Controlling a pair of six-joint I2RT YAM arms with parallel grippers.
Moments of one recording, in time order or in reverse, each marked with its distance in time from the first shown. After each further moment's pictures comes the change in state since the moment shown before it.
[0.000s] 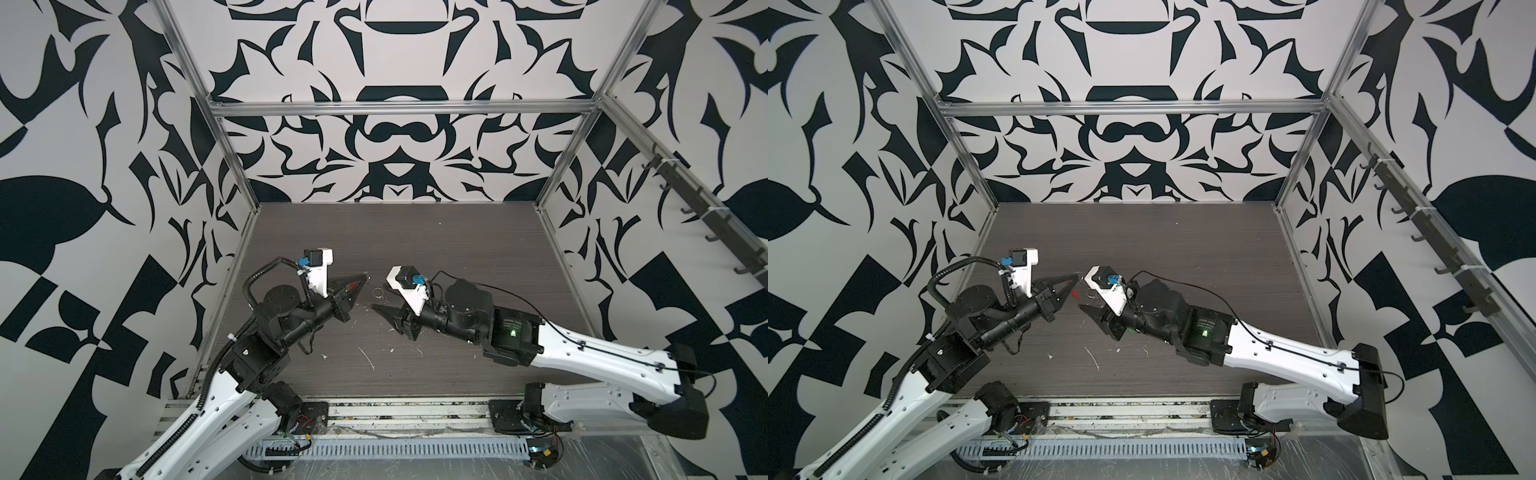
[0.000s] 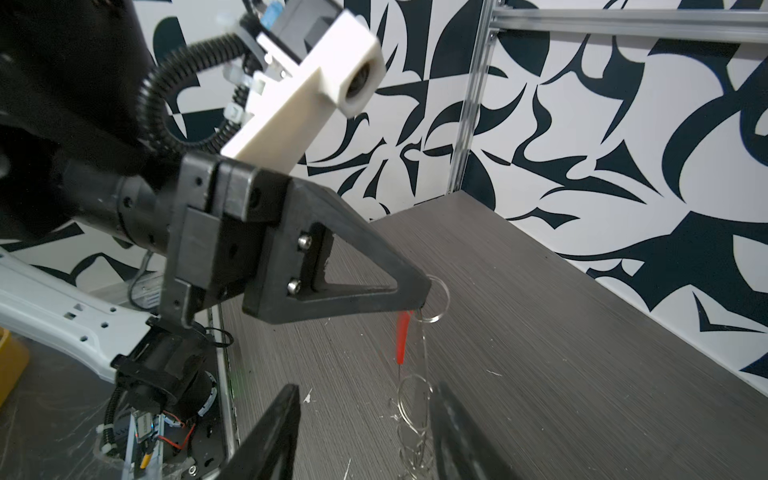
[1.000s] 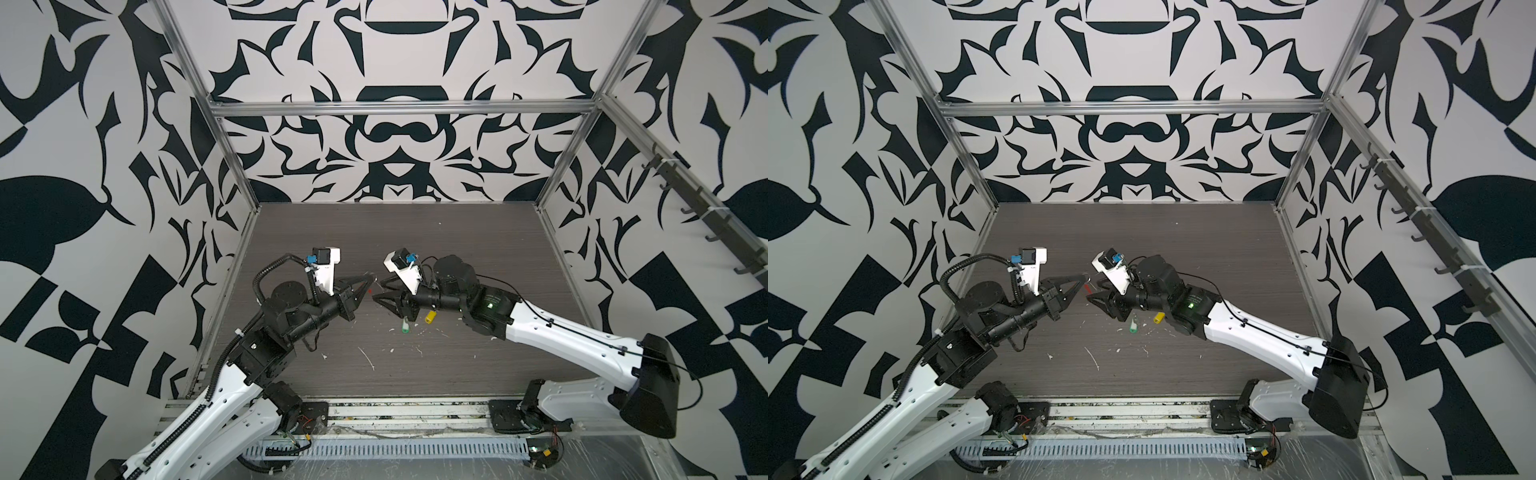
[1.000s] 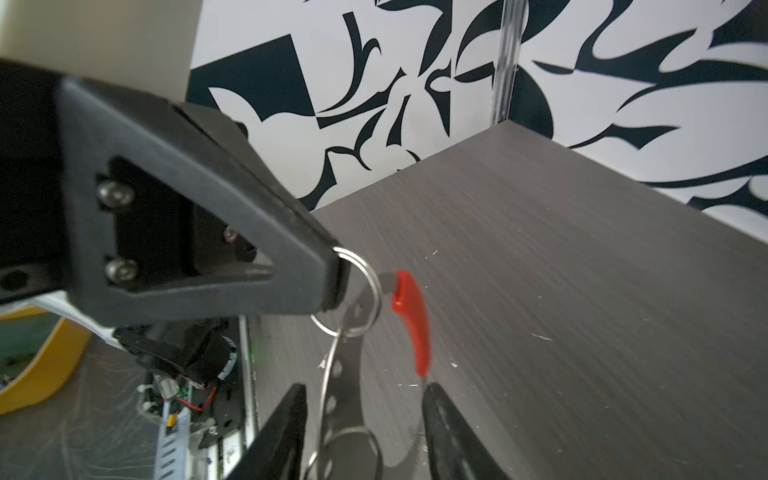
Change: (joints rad) left arm 0.000 0.048 -0.015 0.050 0.058 -0.029; right arm -0.249 0.118 -0.032 0.045 -0.403 0.090
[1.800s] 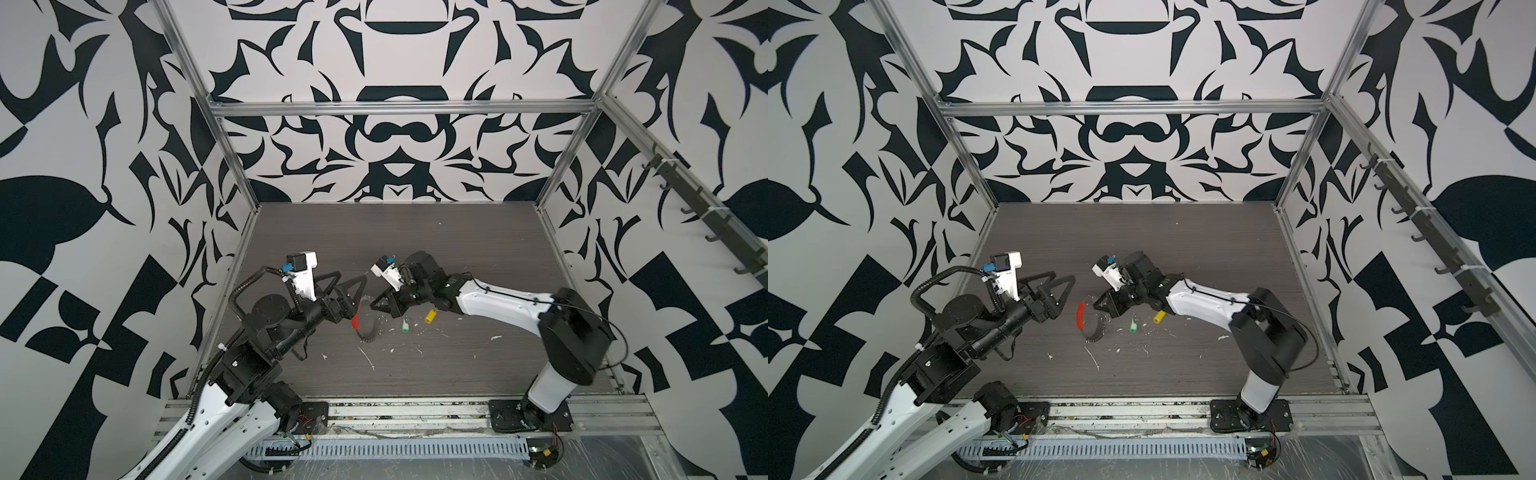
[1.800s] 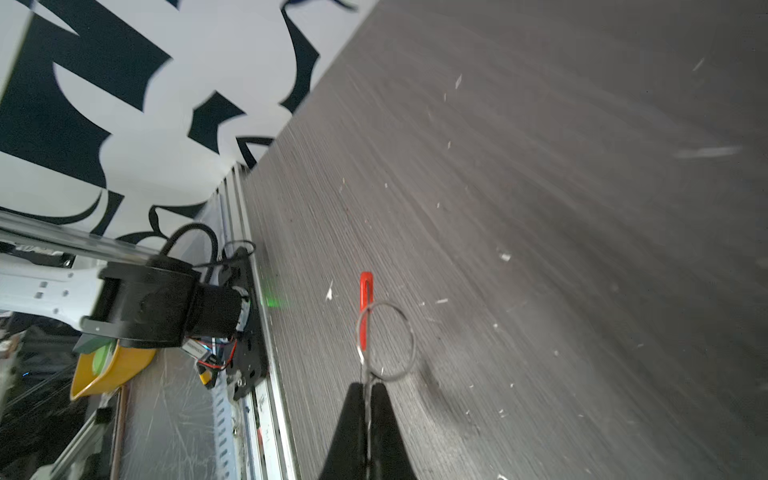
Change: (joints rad) left arm -0.001 -0.143 0.000 -0.091 -0.196 0.000; right arm -0.130 0.455 0.059 -0.013 -0.336 0.195
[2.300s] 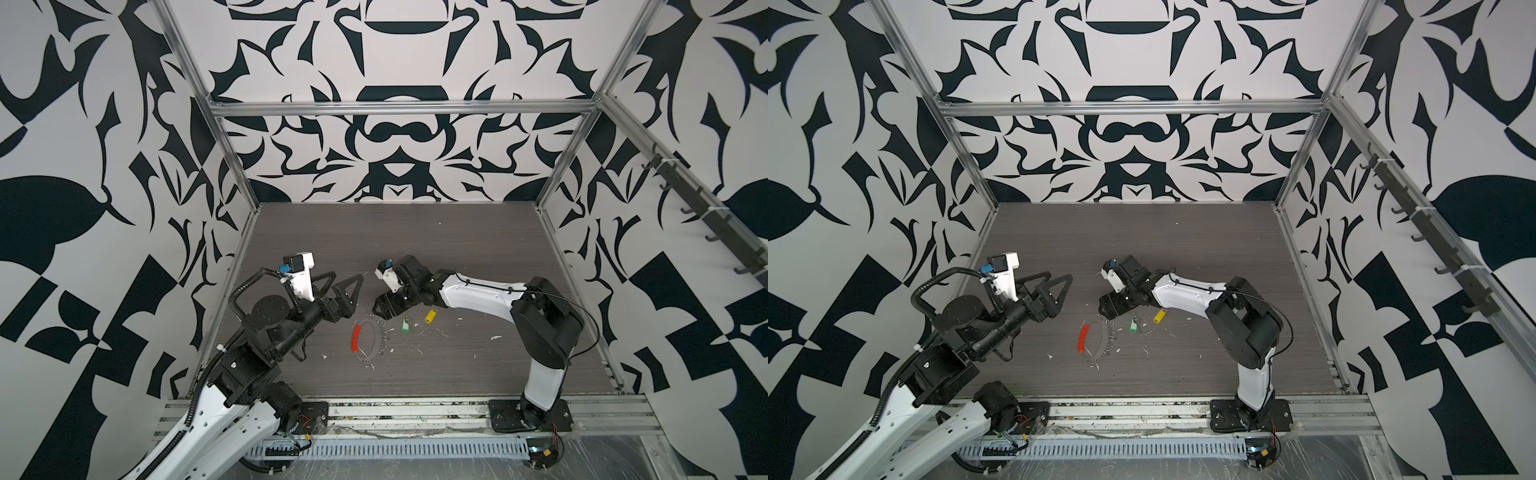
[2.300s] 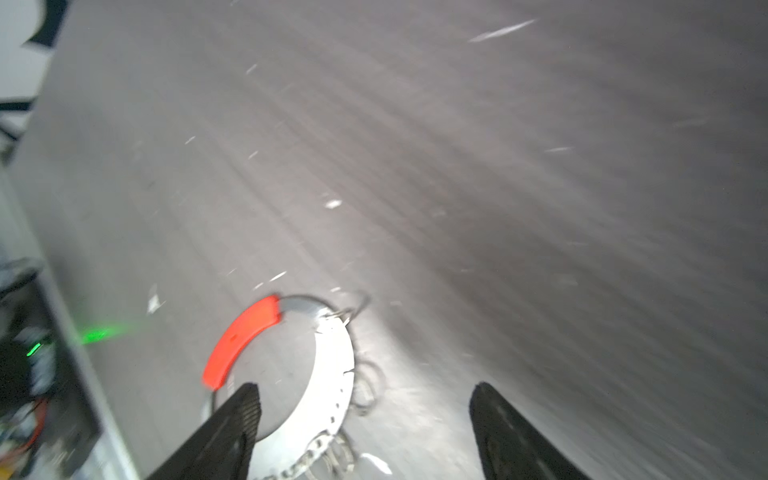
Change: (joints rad) left arm 0.000 0.003 0.000 -0.033 -0.058 0.016; right arm 0.008 0.076 0.110 -0.244 0.441 -0.038
